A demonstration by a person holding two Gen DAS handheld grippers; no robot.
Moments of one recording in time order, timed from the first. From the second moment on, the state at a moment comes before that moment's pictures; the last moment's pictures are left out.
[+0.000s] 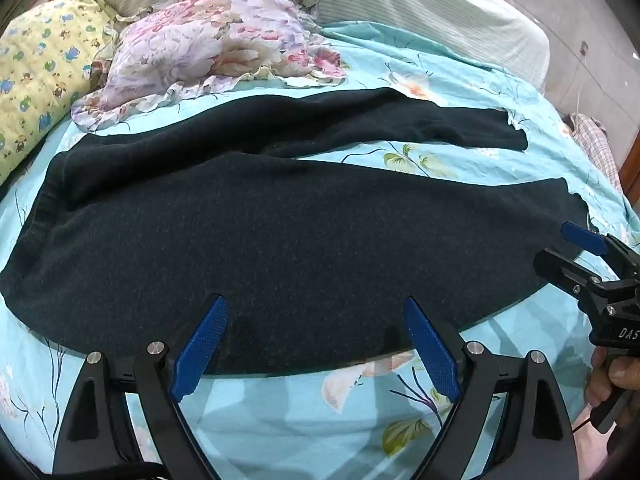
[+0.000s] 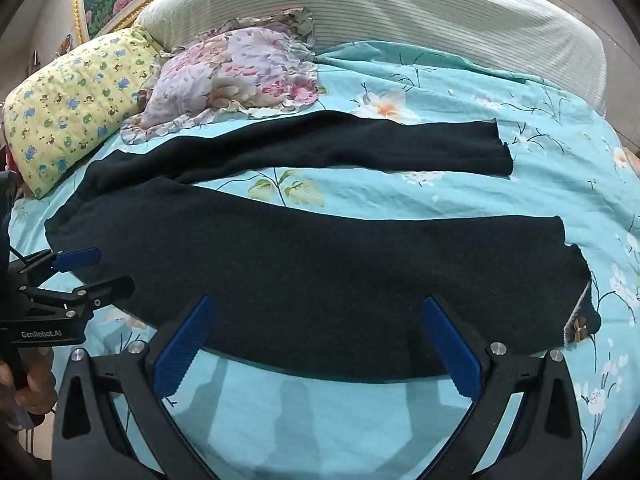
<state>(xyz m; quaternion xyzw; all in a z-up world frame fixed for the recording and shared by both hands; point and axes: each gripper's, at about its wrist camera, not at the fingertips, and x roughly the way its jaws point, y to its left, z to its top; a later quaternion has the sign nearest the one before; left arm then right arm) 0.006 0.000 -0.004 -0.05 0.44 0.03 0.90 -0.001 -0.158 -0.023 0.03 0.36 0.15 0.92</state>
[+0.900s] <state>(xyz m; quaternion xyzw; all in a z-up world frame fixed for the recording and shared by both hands) -0.003 0.001 0.003 -0.03 0.41 0.04 0.91 -0.009 -0.154 -0.020 0.04 0.35 0.15 0.92</state>
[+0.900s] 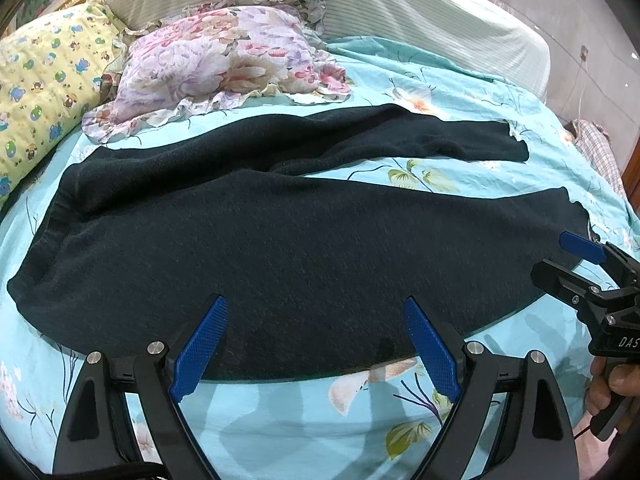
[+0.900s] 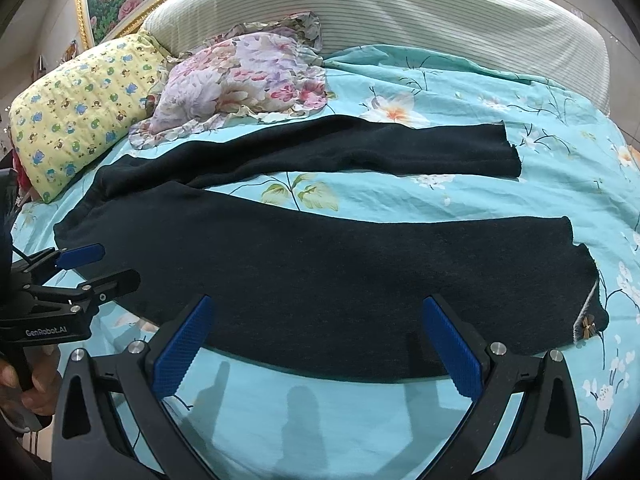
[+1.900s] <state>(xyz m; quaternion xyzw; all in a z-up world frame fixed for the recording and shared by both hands) -0.005 0.000 0.007 -0.04 0.39 0.05 0.92 -0.010 -0.147 -0.019 0.05 0.35 0.16 0.92</state>
